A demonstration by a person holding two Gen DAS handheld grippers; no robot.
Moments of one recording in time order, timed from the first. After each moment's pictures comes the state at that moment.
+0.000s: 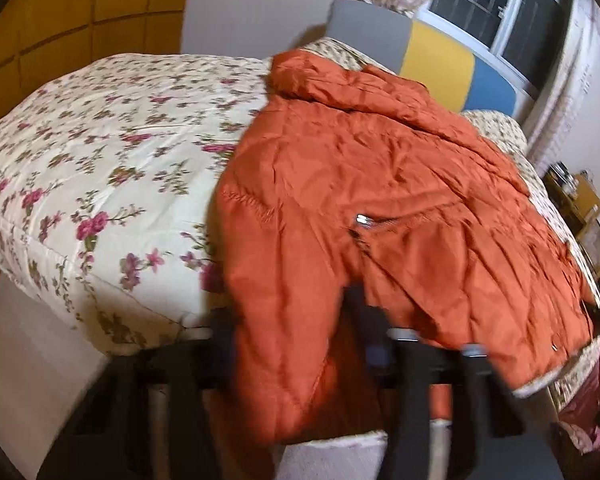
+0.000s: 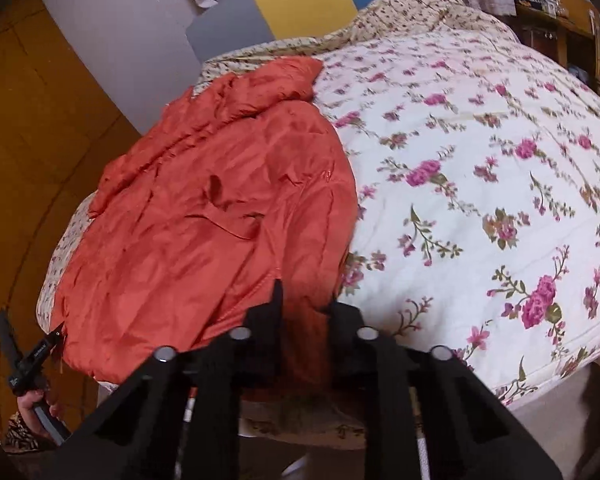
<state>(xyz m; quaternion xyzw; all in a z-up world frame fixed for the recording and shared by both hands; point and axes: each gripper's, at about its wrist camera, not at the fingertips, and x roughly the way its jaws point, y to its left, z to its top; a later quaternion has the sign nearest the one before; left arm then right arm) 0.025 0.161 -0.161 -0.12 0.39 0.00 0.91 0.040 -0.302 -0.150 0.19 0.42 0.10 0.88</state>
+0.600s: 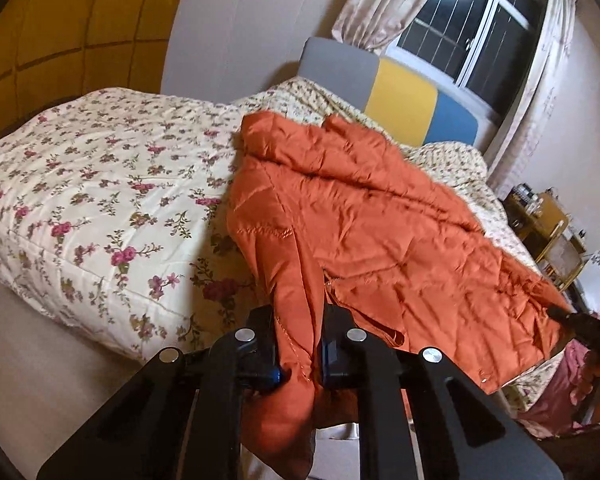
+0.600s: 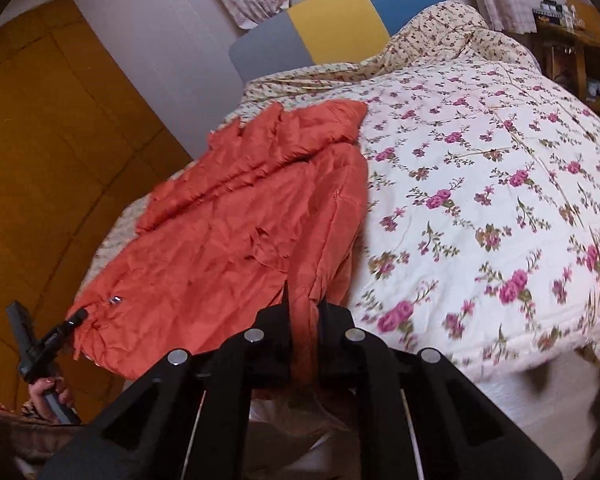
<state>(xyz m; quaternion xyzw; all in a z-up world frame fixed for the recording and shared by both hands) -0.031 0.171 -0.089 -0.15 0.33 -0.04 0.93 -0.014 -0.308 -0.091 0.23 0.37 0.17 0.88</state>
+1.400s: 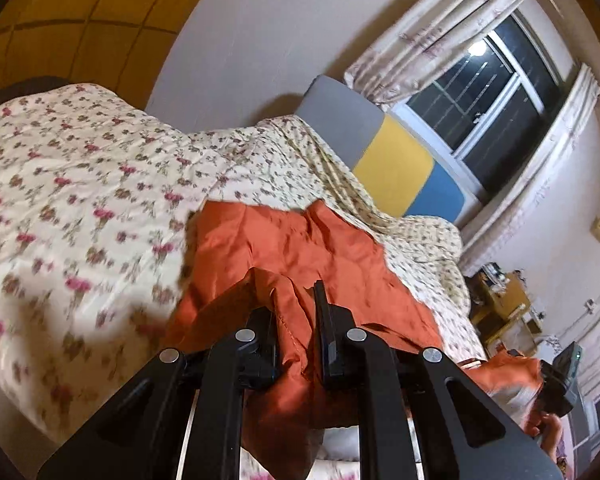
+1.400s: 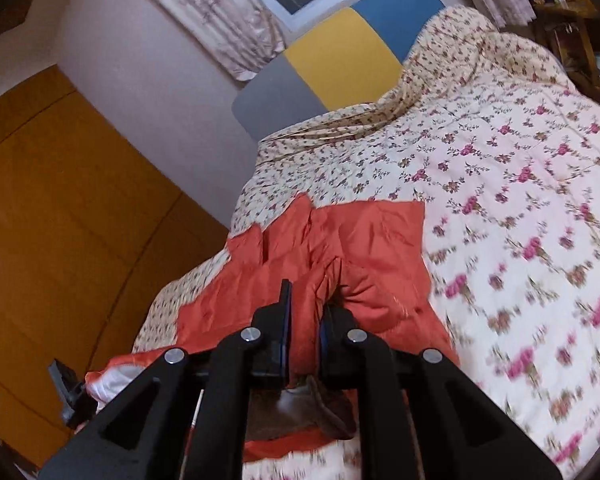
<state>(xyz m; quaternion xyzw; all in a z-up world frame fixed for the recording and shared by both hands) 0.120 0.216 -0.033 -0.28 0.29 -0.06 0.92 0.179 -0.299 -0.031 0.33 0.33 0.16 0.87</state>
